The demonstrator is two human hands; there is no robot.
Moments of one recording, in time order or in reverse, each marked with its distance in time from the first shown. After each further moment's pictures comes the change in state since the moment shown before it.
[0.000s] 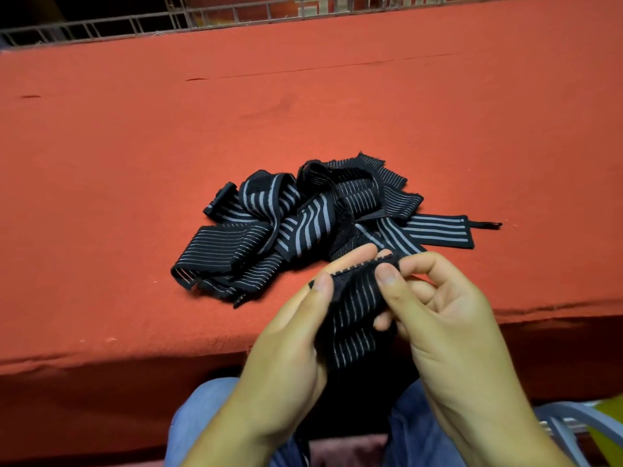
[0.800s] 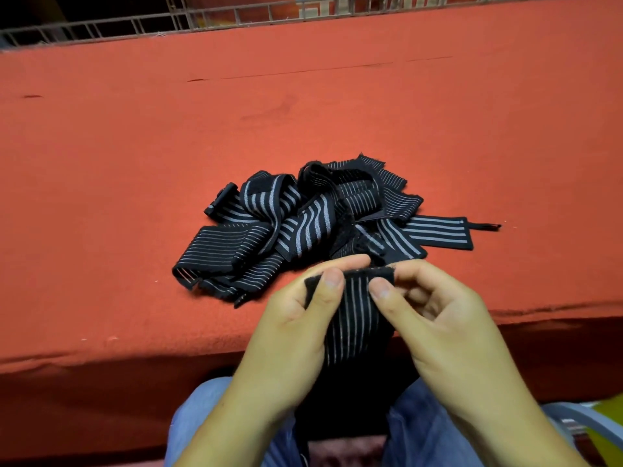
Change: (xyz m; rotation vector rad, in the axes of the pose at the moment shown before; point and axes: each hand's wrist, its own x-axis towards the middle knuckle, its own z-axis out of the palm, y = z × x) left_hand 0.007 0.007 -0.007 0.385 0.085 0.118; right_hand 0.003 0.007 -0.015 -0.285 -0.098 -0.084
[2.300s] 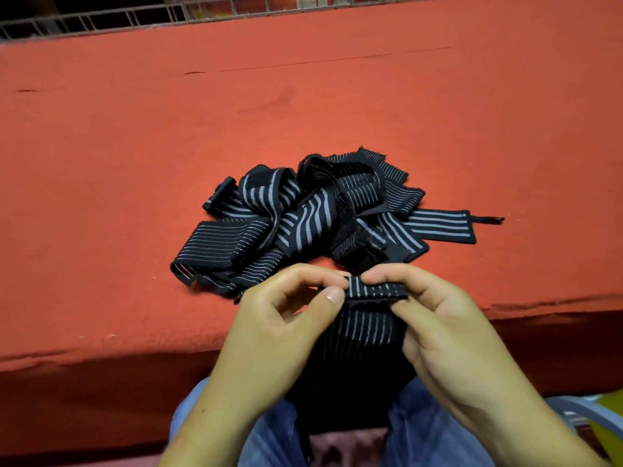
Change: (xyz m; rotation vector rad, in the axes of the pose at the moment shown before) left_hand -0.001 -0.004 -0.018 0.120 0.078 0.078; right_hand 0.003 0.013 -0.001 0.287 -0.118 0.237
